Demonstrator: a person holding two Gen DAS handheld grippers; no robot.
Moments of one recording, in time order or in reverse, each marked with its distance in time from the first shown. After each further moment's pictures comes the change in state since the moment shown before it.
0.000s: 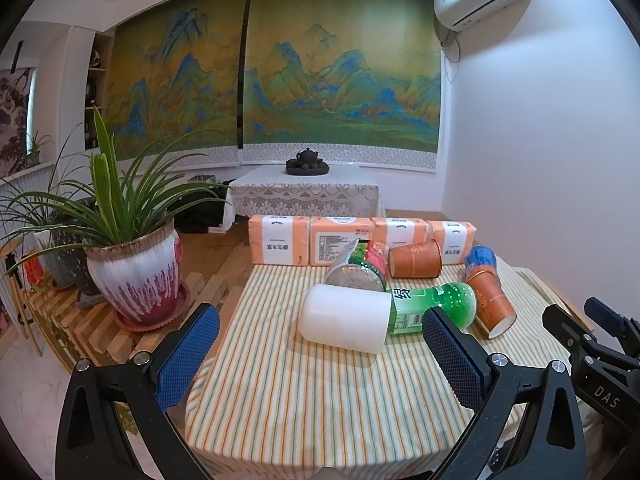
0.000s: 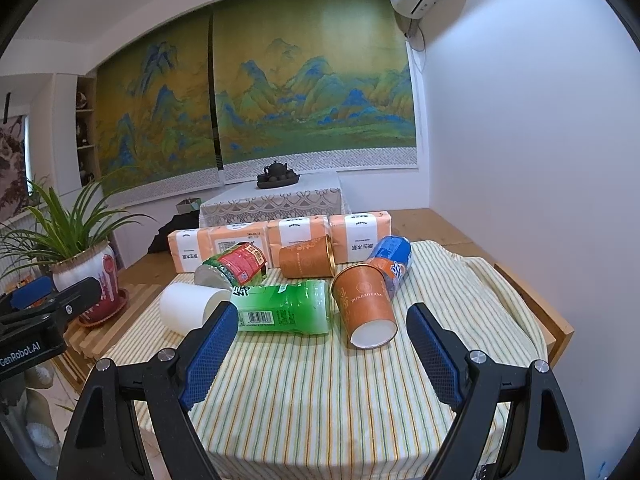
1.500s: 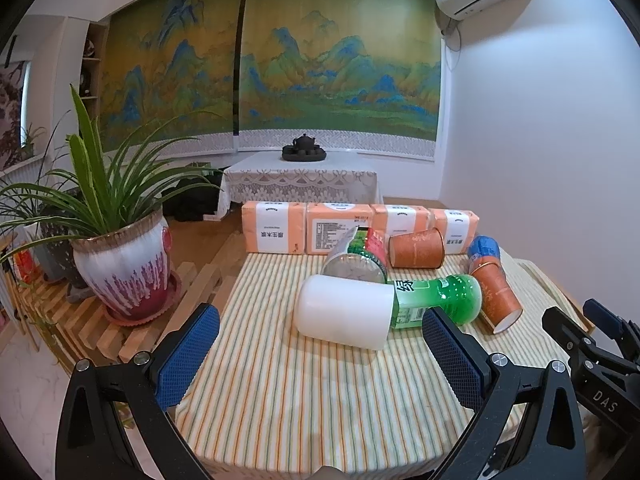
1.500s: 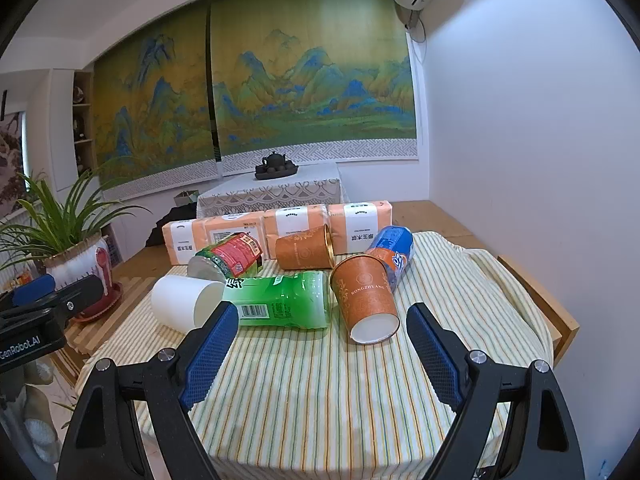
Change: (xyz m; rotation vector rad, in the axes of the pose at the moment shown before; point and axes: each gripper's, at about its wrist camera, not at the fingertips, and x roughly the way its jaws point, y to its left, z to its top) left arm 0.026 -0.001 0.001 0.000 0.056 -0.013; right arm 0.015 0.000 -0.007 -0.002 0.026 -0.005
